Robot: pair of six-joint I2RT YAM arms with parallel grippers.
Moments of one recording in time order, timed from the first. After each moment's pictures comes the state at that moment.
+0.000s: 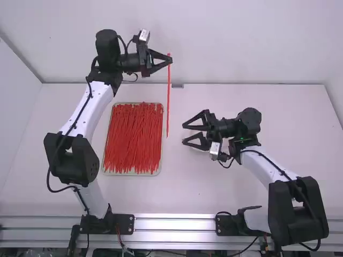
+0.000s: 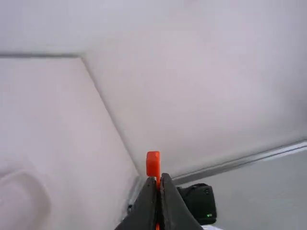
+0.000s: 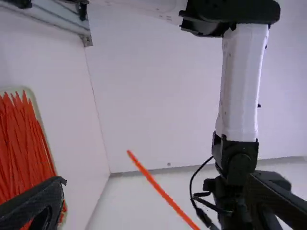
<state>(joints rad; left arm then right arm) -0.09 1.87 1.78 -0.02 1.27 -1.06 0.21 1.43 0.69 0.98 -1.55 -1.26</state>
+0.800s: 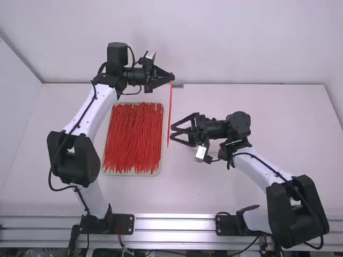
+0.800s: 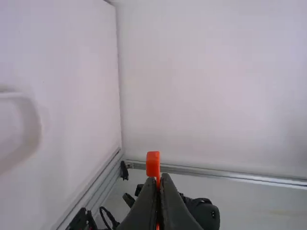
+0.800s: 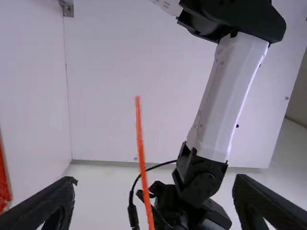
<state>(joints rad) -0.12 1.87 1.71 -0.30 1.23 -1.06 0.34 1.43 0.69 1.04 -1.35 -1.40</state>
